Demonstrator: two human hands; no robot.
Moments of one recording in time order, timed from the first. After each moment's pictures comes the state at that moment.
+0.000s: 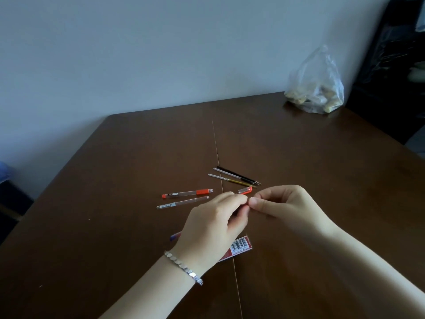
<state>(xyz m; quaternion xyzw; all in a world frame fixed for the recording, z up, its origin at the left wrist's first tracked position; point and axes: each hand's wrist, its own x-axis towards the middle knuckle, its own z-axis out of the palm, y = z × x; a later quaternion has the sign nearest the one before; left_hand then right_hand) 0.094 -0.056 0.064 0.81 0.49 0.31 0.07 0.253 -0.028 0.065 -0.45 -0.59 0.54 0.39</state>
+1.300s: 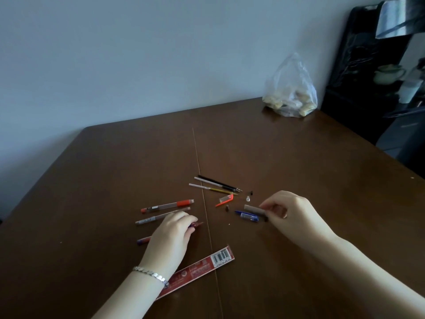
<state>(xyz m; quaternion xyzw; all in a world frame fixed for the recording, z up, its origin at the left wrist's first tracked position) 0.054 -0.023 -0.002 0.76 0.62 0.21 0.05 0.306 -0.004 0.016 -0.56 -0.75 0.19 0.31</state>
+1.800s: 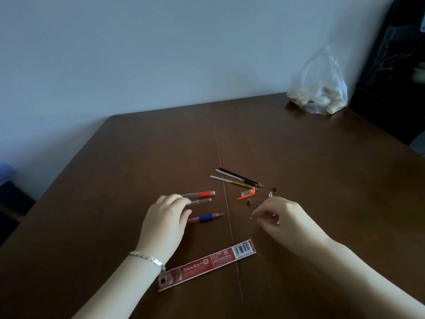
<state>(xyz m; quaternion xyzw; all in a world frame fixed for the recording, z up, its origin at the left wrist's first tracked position) 0.017 -0.032 0.022 0.72 0.67 0.21 -0.02 0.258 -0.010 0.012 -0.49 -0.79 0.23 0.27</state>
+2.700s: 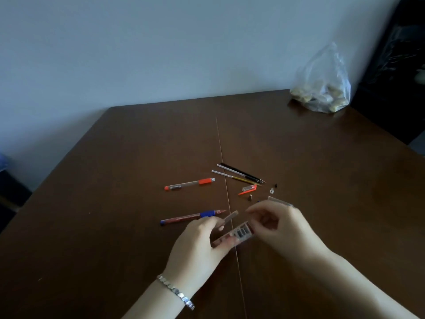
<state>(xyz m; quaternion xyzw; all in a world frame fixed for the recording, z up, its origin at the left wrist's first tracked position) 0.066 -0.073 0.015 0.69 0.64 0.26 0.20 0.243 -0.034 0.019 -0.49 -0.74 0.31 0.33</state>
